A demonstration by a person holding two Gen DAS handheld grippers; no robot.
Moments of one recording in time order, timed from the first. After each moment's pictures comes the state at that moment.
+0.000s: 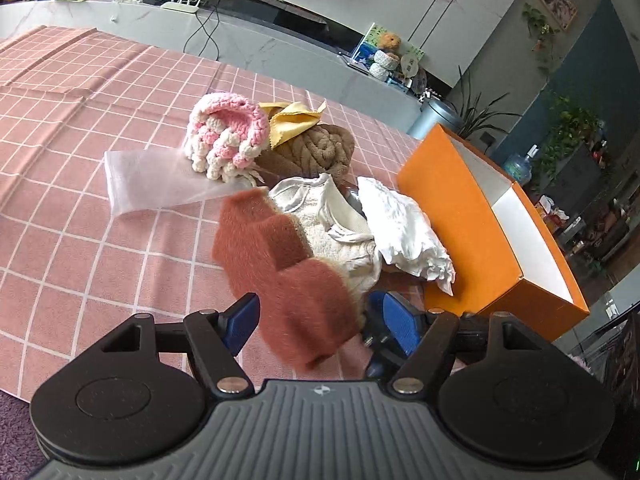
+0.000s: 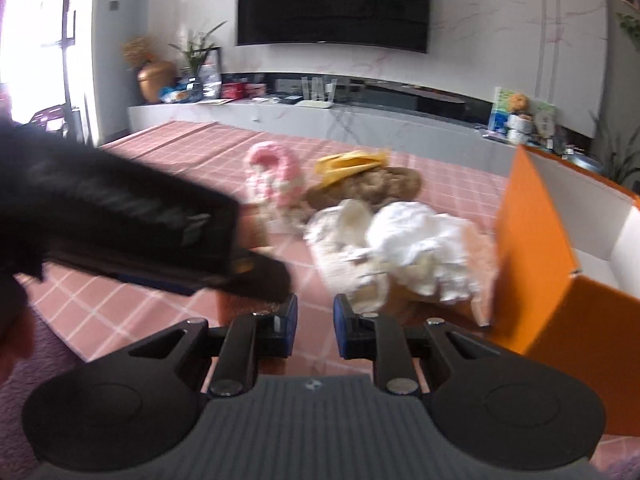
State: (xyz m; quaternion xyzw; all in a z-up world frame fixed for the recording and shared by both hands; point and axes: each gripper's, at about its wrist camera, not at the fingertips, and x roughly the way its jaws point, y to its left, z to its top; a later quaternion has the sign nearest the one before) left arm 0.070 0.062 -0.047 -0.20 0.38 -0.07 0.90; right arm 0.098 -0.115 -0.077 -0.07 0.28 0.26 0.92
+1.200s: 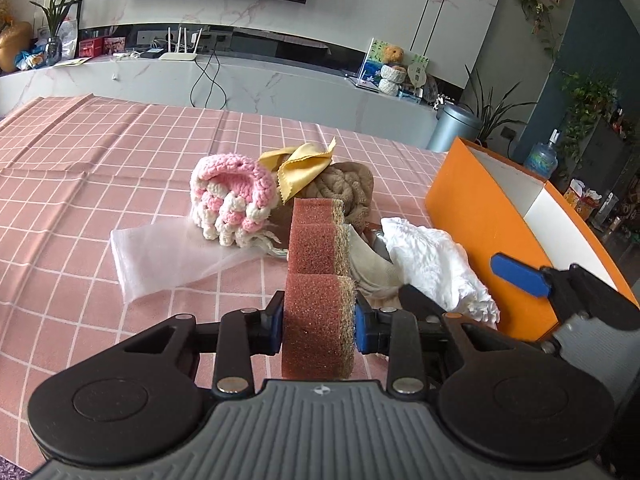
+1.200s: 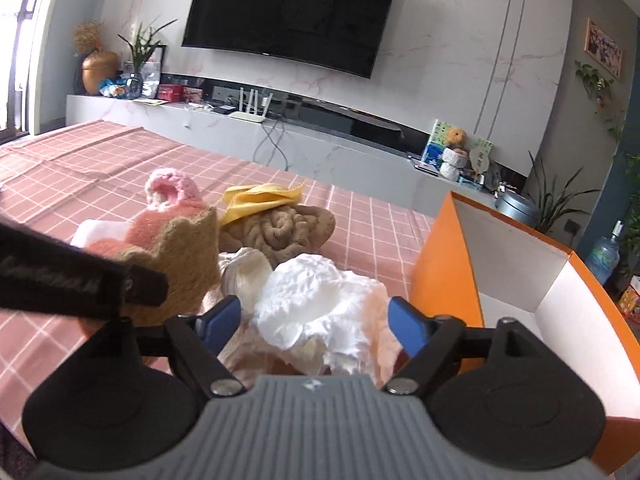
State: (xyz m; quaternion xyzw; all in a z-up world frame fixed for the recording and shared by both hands) left arm 0.107 0.051 -0.038 -0.11 0.35 -0.04 0.93; right arm 0.147 -0.118 -0.063 -0.14 0.24 0.13 0.95
